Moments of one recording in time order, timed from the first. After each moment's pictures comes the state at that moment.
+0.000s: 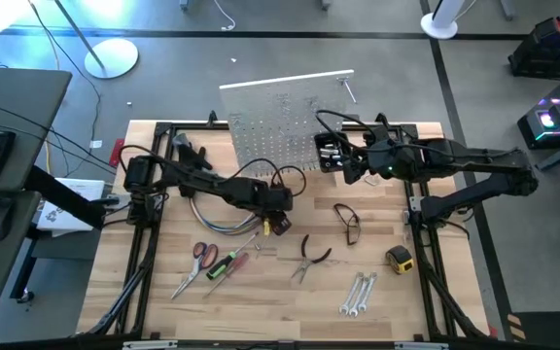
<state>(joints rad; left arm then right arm) -0.01 1.93 1.28 -0.55 -0.17 -0.62 0.01 1.17 1.33 -0.95 0.57 0.84</state>
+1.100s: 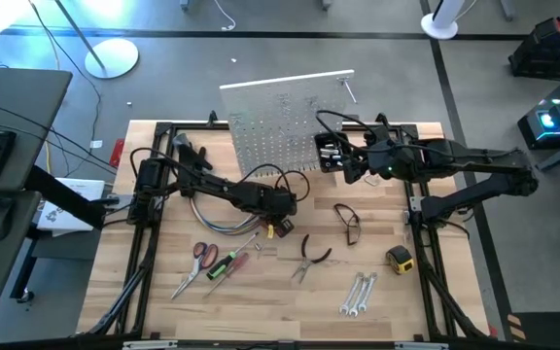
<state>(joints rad) -0.02 2.05 1.31 -0.52 -0.19 -0.62 0.01 1.17 1.33 -0.96 0.58 0.85</state>
